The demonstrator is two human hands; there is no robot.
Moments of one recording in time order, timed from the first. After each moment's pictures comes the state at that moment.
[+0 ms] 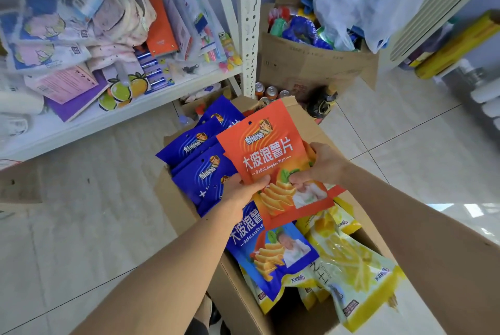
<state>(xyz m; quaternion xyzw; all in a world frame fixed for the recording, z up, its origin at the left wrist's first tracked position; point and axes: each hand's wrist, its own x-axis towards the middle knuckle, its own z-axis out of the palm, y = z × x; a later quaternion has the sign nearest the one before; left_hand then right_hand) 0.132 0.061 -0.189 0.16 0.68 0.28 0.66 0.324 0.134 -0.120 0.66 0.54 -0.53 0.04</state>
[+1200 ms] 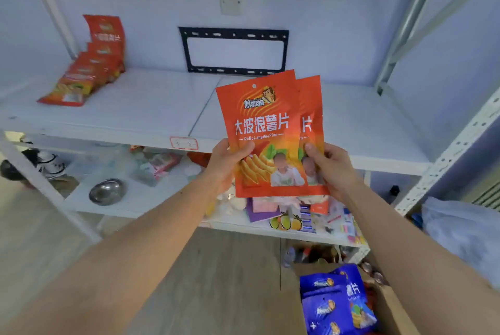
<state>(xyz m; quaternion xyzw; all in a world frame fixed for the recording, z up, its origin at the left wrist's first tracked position) -0.258 0.025 0.271 0.23 0.54 0.69 0.42 -0.053 0.120 0.304 0.39 0.62 -0.59 -0.34</state>
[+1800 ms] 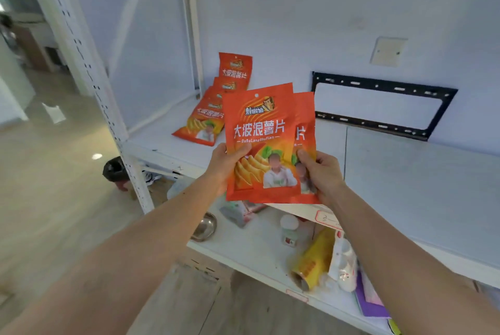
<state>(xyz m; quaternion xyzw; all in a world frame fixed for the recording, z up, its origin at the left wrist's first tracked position) -0.657 -0.099 0.319 0.17 0.60 0.73 0.28 -0.498 0.040 0.335 0.33 0.64 -0.64 -0.27</state>
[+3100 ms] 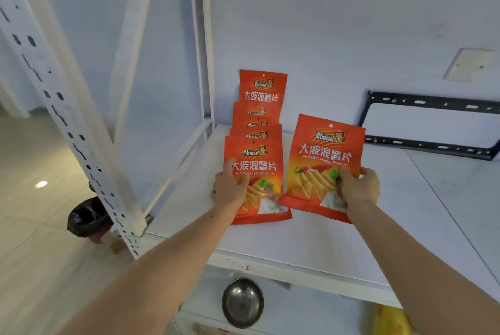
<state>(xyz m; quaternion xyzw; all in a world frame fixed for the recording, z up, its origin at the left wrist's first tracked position) -0.997 -0.055 0.250 0.26 0.86 0.42 0.11 -0.789 0.061 0.317 0.62 0.53 -0.42 -0.39</state>
